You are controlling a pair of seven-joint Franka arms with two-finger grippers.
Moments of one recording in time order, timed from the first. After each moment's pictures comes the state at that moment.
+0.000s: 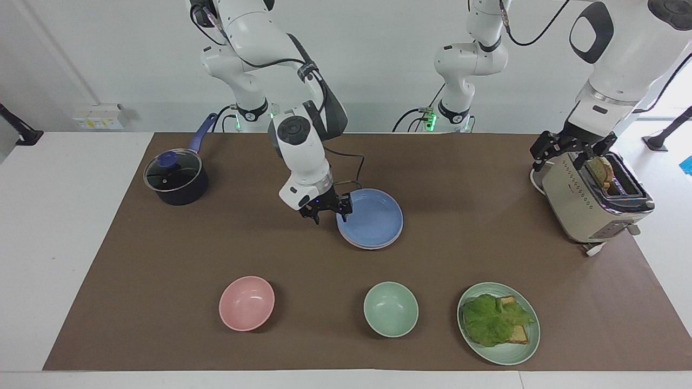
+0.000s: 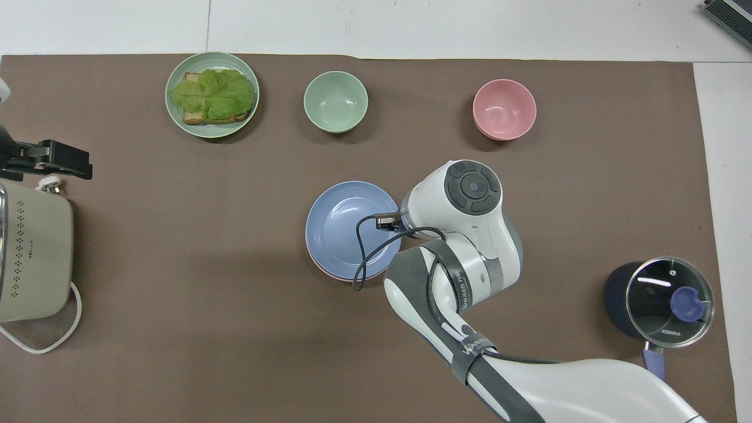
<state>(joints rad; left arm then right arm) 0.00 0.05 -0.04 -1.55 0.02 1.64 -0.01 0.36 0.33 0.07 -1.82 0.15 2.28 0.38</state>
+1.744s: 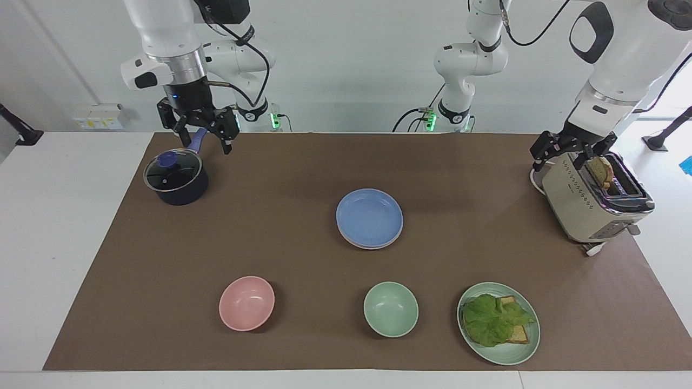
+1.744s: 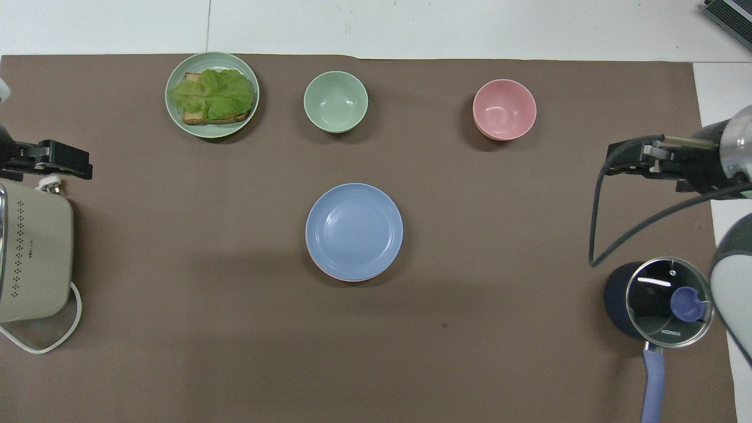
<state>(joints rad) 0.00 0.05 -0.04 -1.55 0.02 1.64 -0.01 0.09 -0.03 0.01 -1.55 -0.05 1.64 0.36</state>
